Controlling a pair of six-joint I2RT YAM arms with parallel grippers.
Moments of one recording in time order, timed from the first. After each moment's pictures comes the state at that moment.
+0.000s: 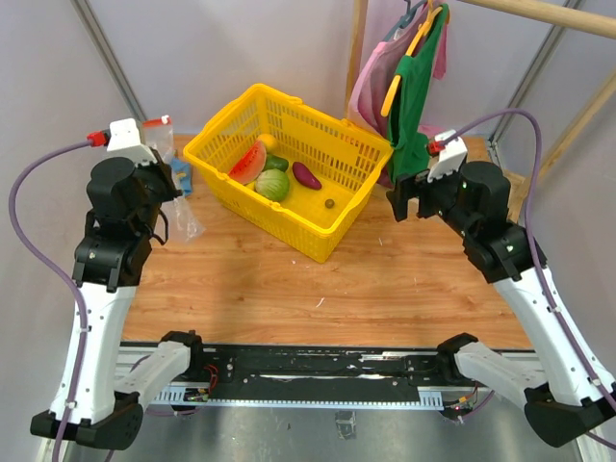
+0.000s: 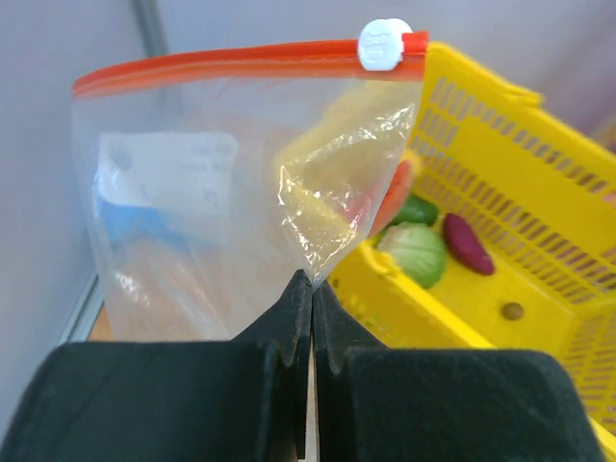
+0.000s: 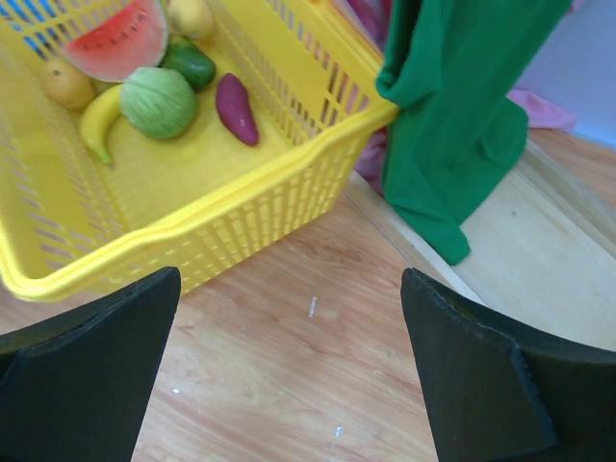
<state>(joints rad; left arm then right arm) -0.14 0.92 1.34 -0.61 -0.31 -0.20 0.43 0.94 1.20 -0.54 0.03 -0.03</state>
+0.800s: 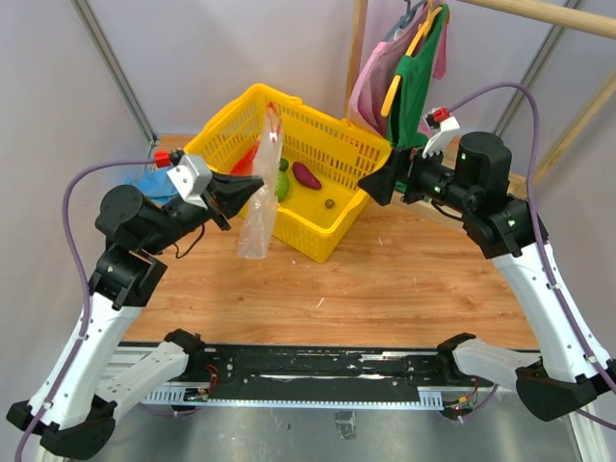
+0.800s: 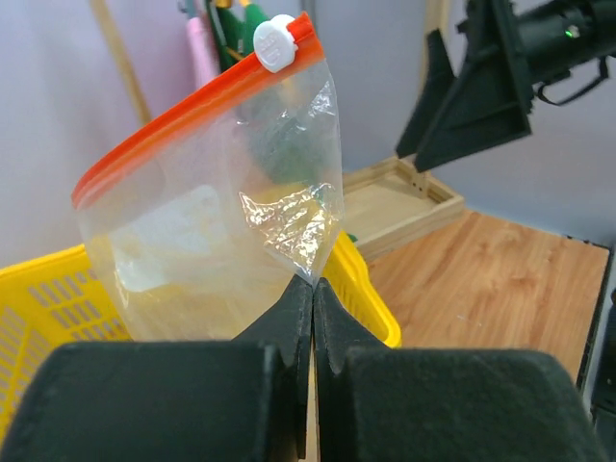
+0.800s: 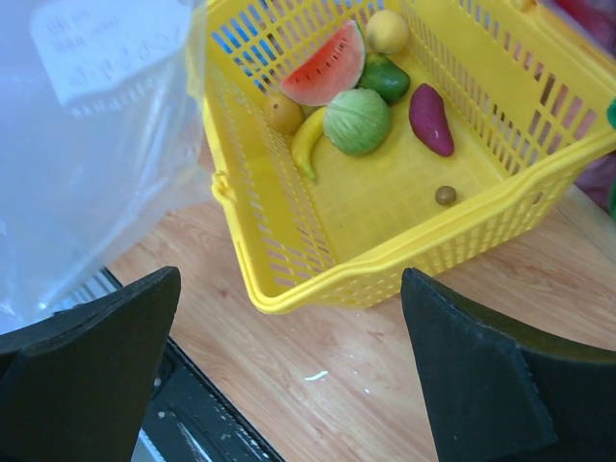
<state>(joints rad) -0.42 0.81 1.19 -0.18 0.47 0.02 0.43 1.11 1.46 -0.63 -0.32 0.31</state>
